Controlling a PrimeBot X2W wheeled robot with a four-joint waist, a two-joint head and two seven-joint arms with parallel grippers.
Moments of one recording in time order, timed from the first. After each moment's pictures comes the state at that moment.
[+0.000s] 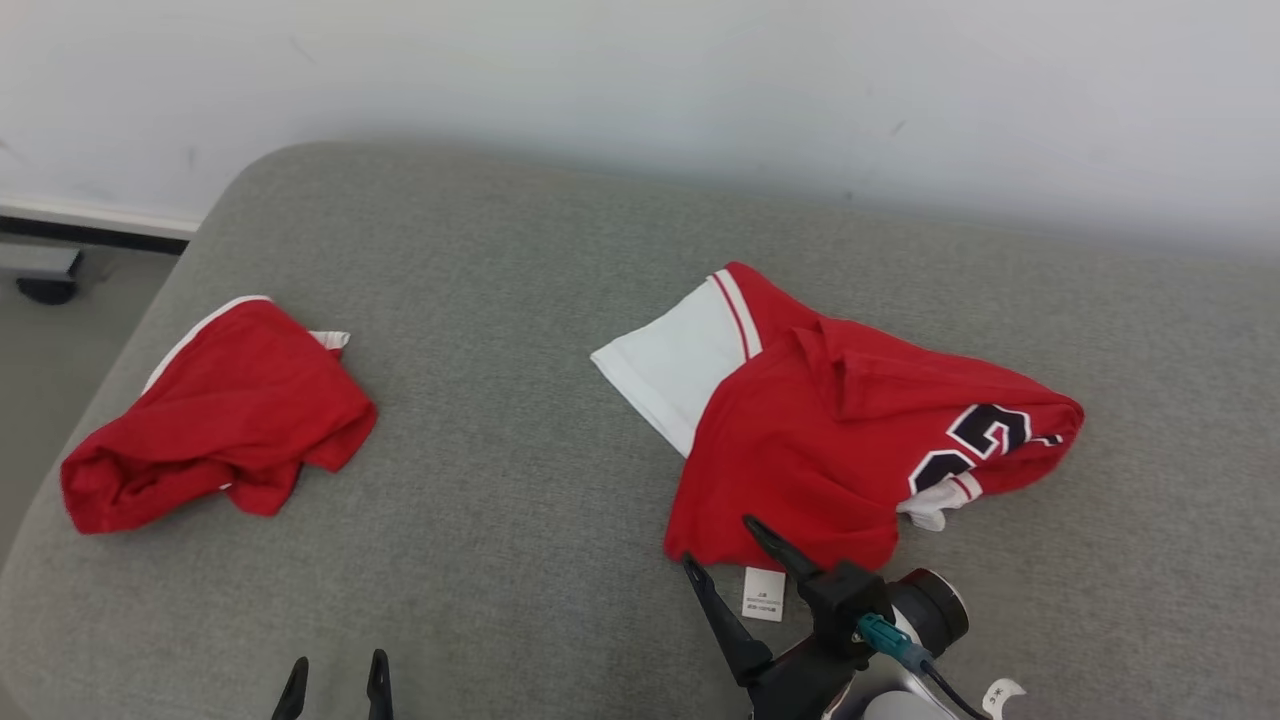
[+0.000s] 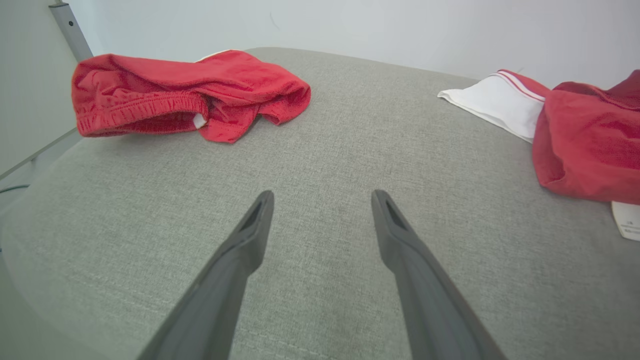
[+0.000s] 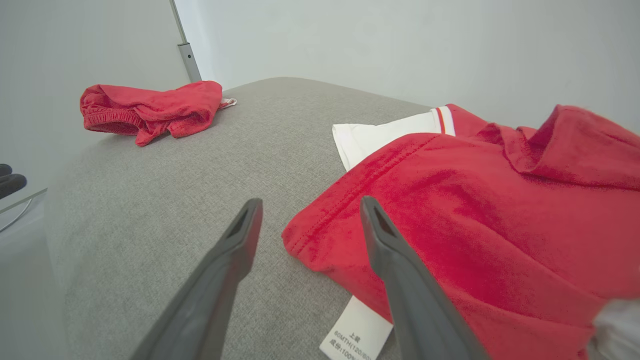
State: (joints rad) left arm 0.08 0.05 0.01 0.27 -0.17 -0.09 -0.26; right arm -0.32 -0.07 0.47 0.57 0.14 0.13 -0.26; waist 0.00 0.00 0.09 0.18
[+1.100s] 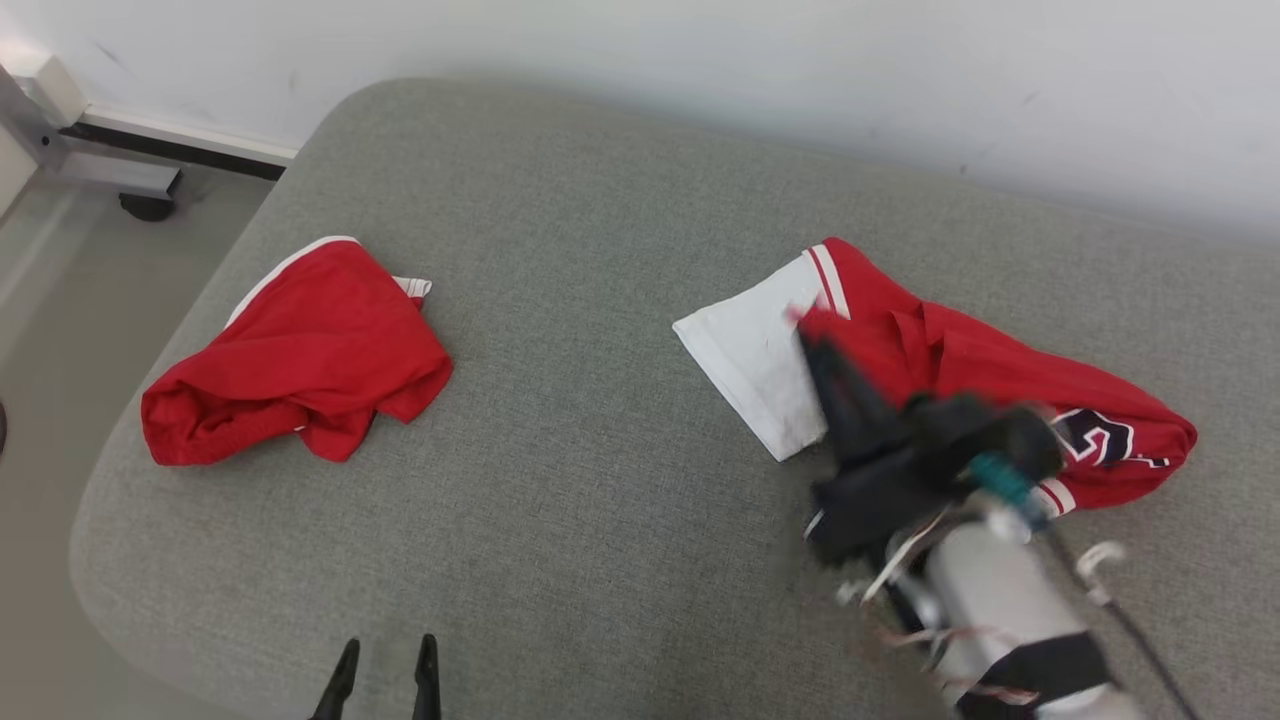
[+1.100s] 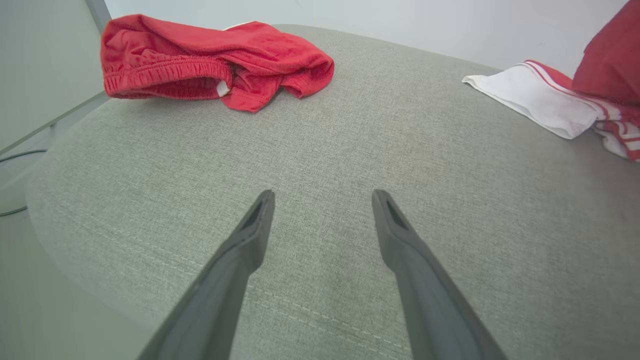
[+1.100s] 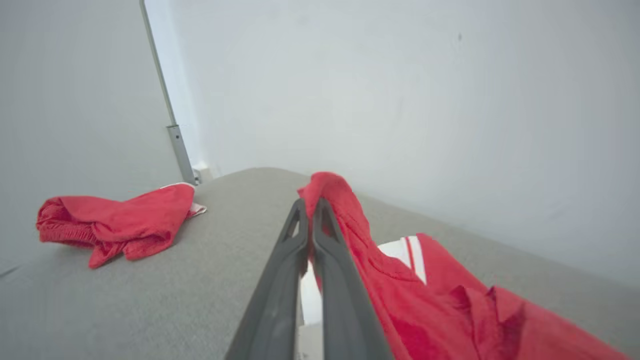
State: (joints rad) left arm 0.04 0.05 -0.08 0.29 -0.22 -0.08 -0.26; right arm -0.47 -0.07 0.28 0.52 0.09 0.13 -0.26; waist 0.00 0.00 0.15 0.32
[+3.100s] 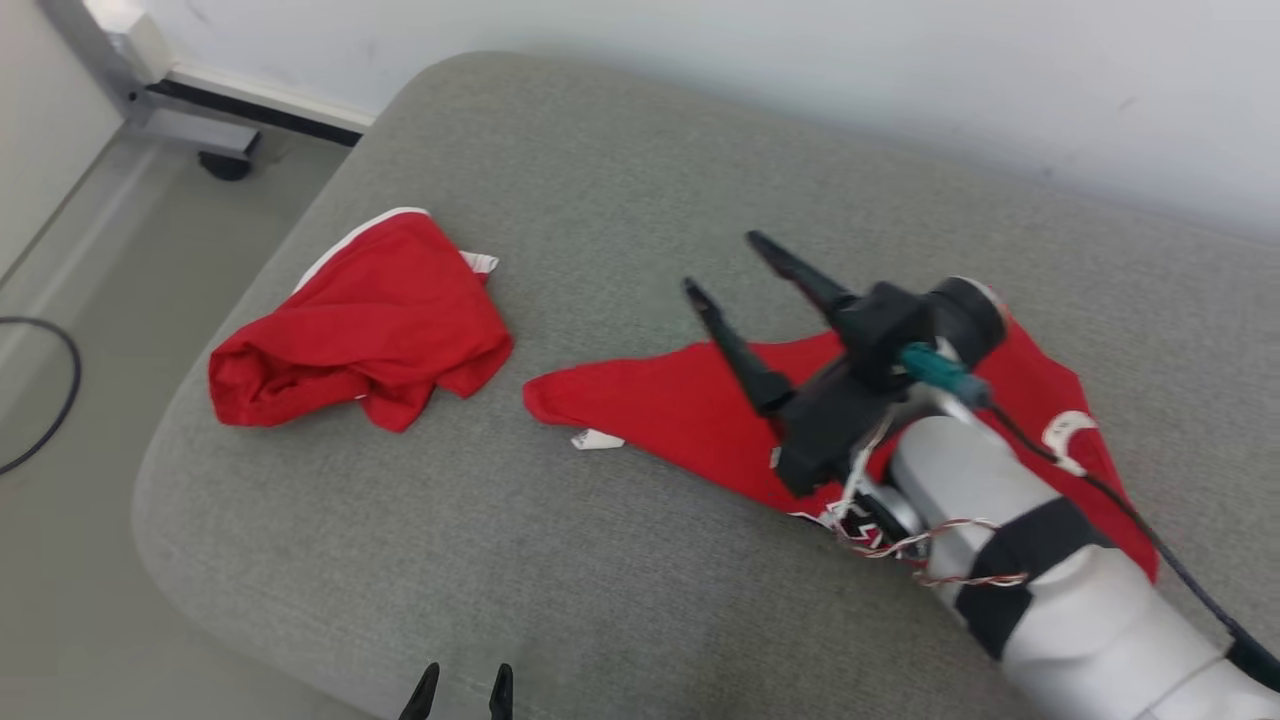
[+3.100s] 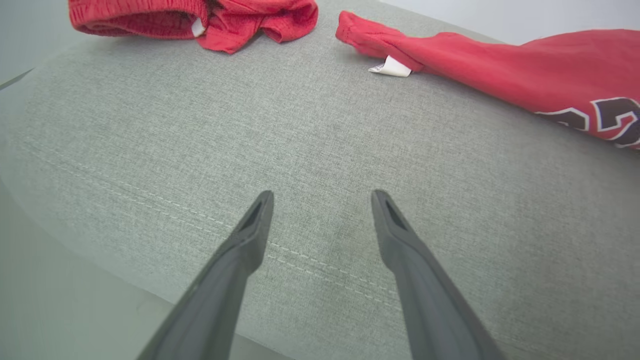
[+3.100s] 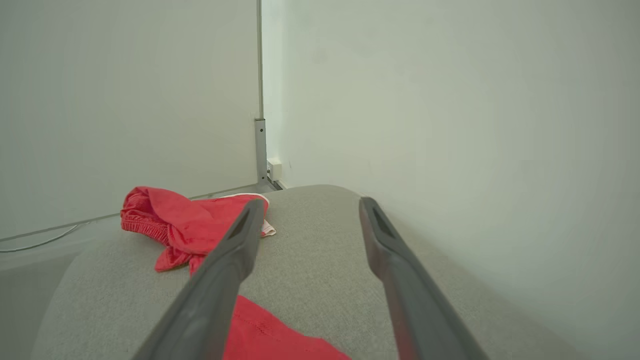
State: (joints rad) left arm 0.04 0.05 -0.23 0.34 -0.28 -0.07 -0.26; right arm -0.83 -0.22 0.72 0.67 0.37 0.13 -0.26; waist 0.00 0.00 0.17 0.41
